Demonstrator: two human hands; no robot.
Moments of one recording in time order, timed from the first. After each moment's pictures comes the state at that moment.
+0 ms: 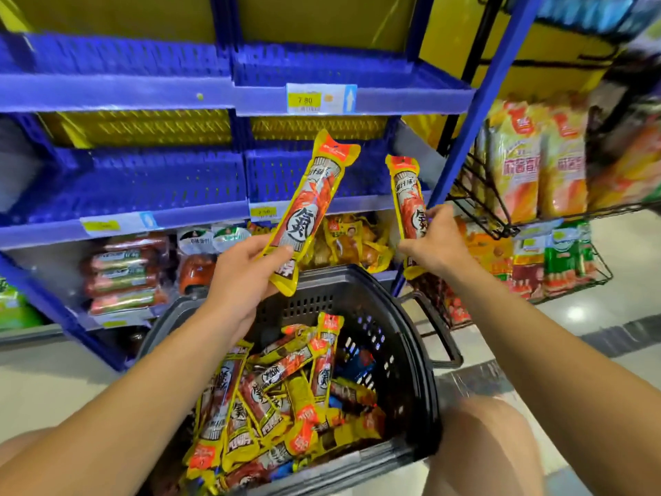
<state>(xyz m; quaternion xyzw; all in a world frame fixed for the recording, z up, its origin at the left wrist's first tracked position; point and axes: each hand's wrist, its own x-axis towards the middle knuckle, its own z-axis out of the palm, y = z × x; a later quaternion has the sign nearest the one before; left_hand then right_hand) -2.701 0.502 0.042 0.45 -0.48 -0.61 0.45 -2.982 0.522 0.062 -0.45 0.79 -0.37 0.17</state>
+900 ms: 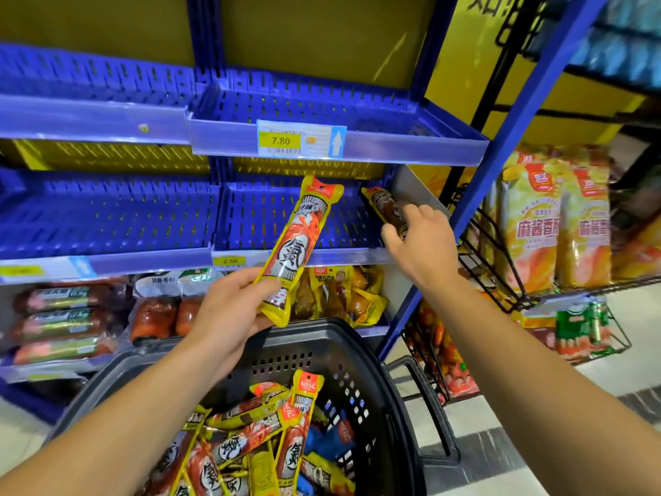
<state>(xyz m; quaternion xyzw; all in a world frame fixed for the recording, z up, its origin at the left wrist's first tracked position) -2.757 0.443 0.041 0.47 -0.44 -0.63 0.43 -3.022 0.420 0.078 -0.59 0.76 -0.22 -0.12</state>
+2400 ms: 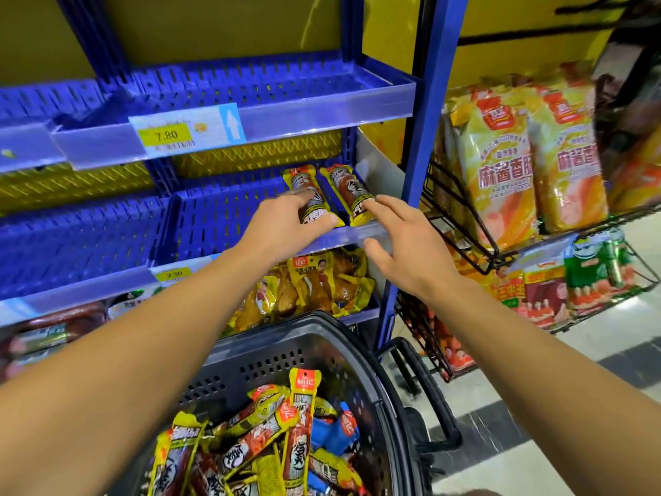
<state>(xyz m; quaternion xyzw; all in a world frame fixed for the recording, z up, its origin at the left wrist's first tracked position) -2.888 0.345 0.062 0.44 -0.86 -0.13 0.23 -3.074 0.462 0.046 -0.67 0.69 -0.28 -0.02</state>
